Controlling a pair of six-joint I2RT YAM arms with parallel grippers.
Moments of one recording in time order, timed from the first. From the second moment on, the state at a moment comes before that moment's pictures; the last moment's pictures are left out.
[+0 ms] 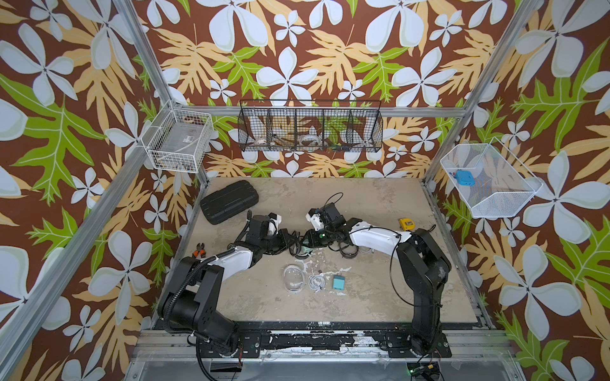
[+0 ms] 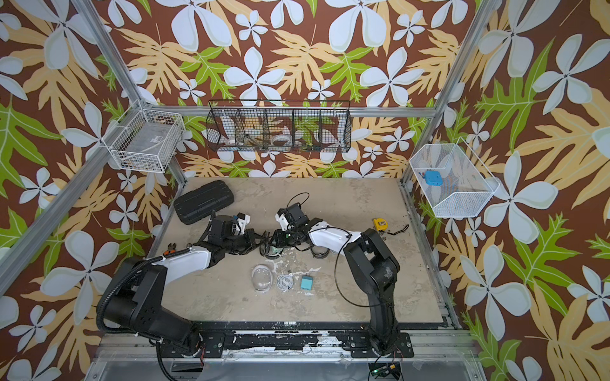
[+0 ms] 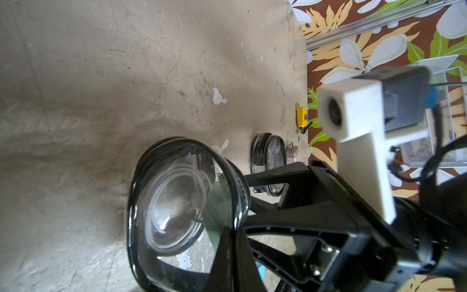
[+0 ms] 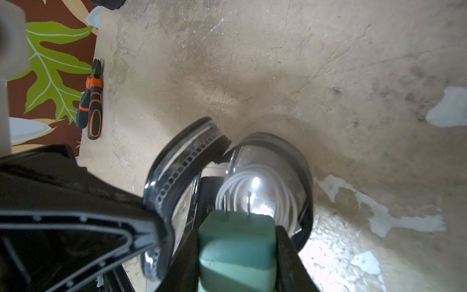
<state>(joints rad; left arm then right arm) -0.30 1.54 0.70 0.19 0.60 -0.83 0.67 1.98 1.35 -0.29 -0.41 0.48</state>
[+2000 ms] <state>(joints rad) -0.30 1.59 0.73 0.15 0.64 -0.79 0.63 1.82 1.20 -0.20 -0.48 0.51</state>
